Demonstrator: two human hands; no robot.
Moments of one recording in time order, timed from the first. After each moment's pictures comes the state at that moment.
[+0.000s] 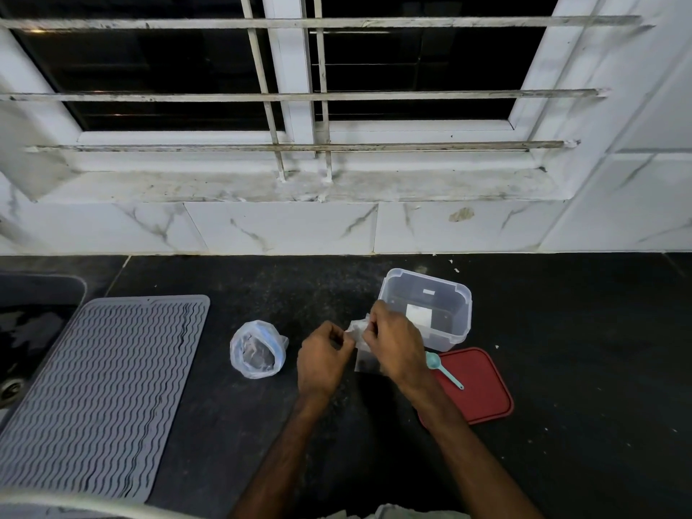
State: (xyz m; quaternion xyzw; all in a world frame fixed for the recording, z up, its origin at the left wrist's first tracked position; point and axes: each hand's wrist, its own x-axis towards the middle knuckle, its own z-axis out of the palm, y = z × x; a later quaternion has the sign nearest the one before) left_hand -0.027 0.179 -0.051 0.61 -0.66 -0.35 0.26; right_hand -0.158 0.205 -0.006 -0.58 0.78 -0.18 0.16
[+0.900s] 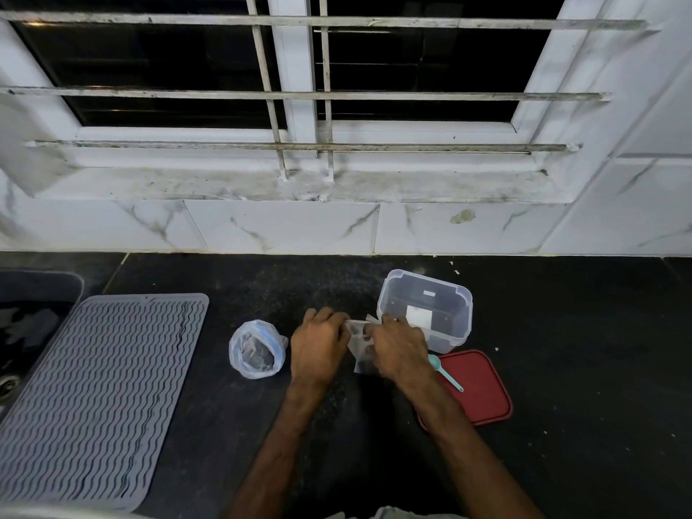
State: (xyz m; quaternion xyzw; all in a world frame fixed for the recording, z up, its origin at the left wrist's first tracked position) left_hand -0.020 0.161 -0.030 0.53 -0.82 -0.10 0.19; right_hand -0.159 0.199 0.005 -0.62 0.75 0.10 0.20
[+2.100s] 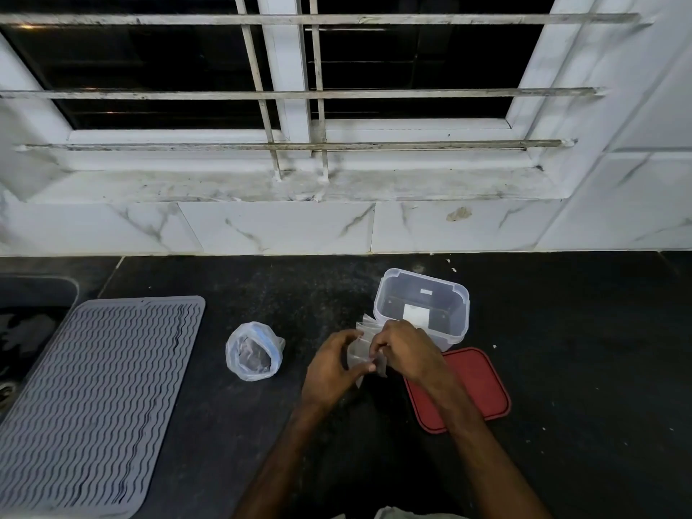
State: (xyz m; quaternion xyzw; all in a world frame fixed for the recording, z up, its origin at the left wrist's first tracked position) left_hand -0.024 0.183 -0.081 0.47 -0.74 -0.42 0.24; right_hand -0.196 0.210 -0.019 -0.68 0.70 -0.03 0.23
